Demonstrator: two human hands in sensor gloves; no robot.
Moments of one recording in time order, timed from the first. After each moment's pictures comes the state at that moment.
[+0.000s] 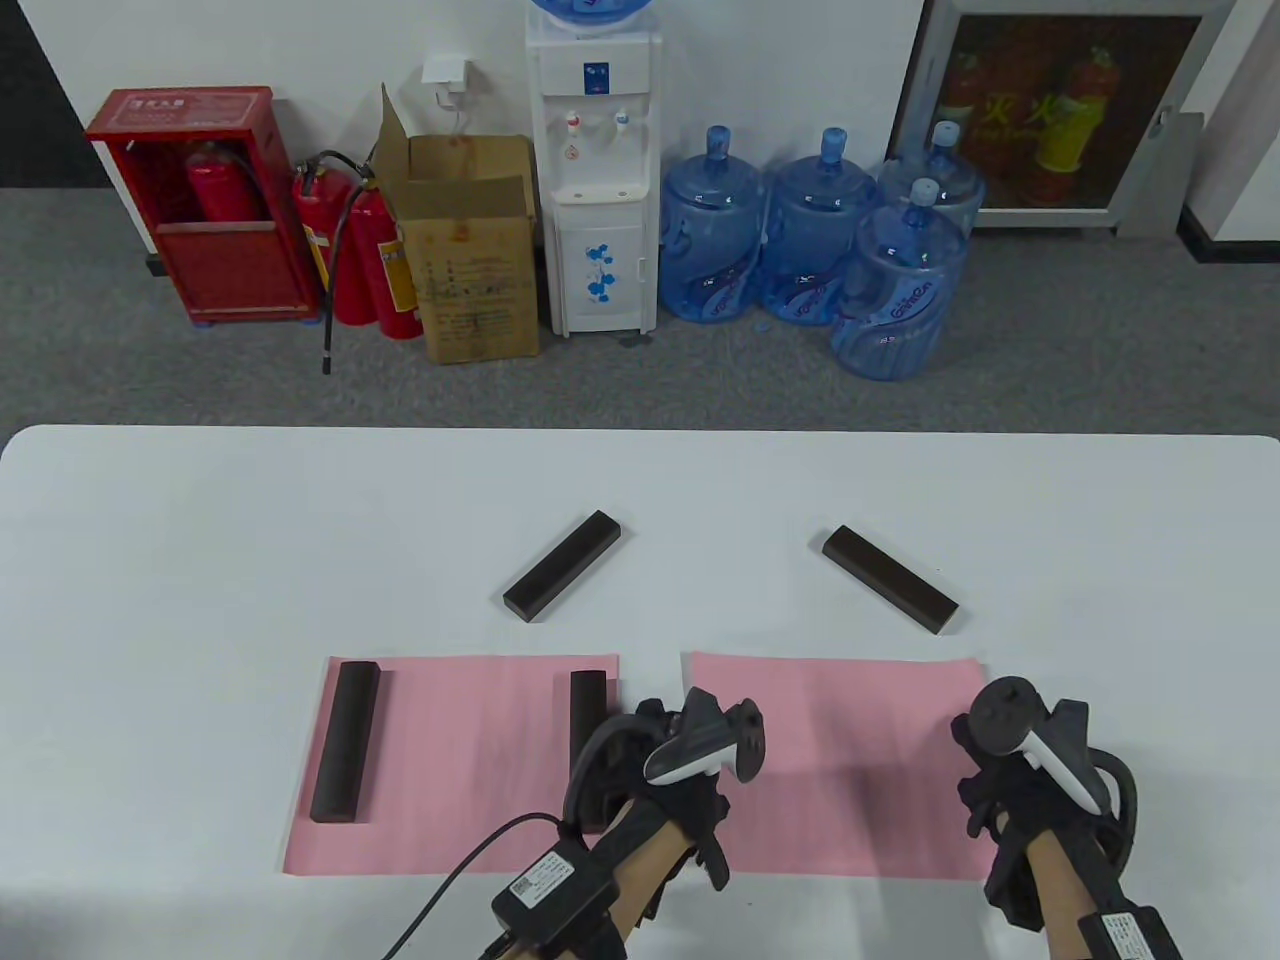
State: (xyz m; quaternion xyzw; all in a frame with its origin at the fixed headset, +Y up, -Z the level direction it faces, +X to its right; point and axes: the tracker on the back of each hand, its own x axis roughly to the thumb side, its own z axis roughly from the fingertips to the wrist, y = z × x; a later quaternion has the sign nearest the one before) left_hand 0.006 -0.757 -0.326 -0.30 -0.13 -0.09 0.94; right_hand 0.316 -0.775 -0.315 -0.15 0.18 0.97 0.08
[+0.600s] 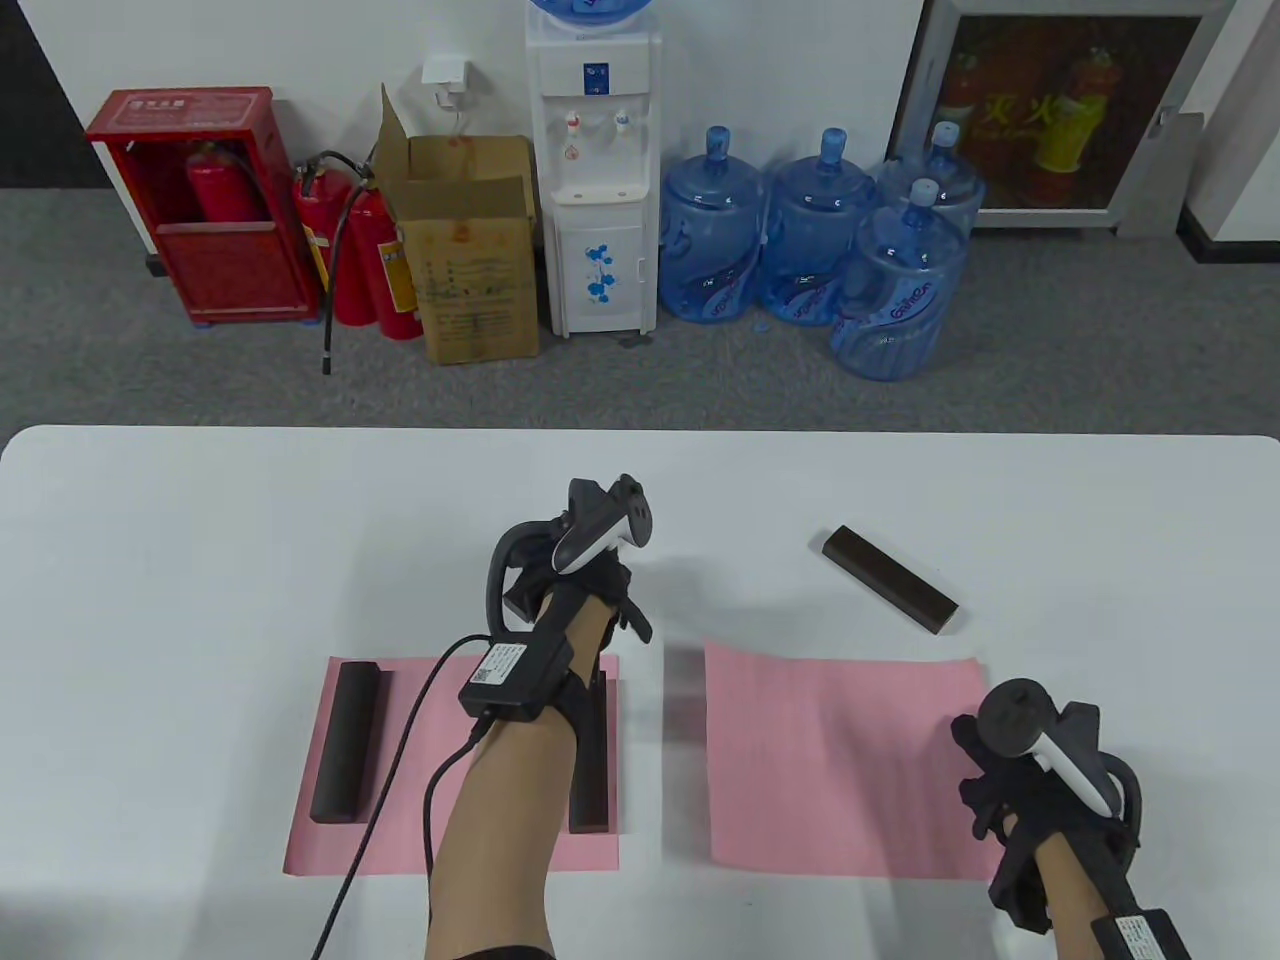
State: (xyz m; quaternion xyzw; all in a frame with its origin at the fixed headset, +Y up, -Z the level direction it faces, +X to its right) left_hand -0.091 -0.712 -0.498 -0.20 0.07 -0.06 0.97; right_hand 0.321 -0.775 -0.313 -0.14 0.19 0.97 0.11
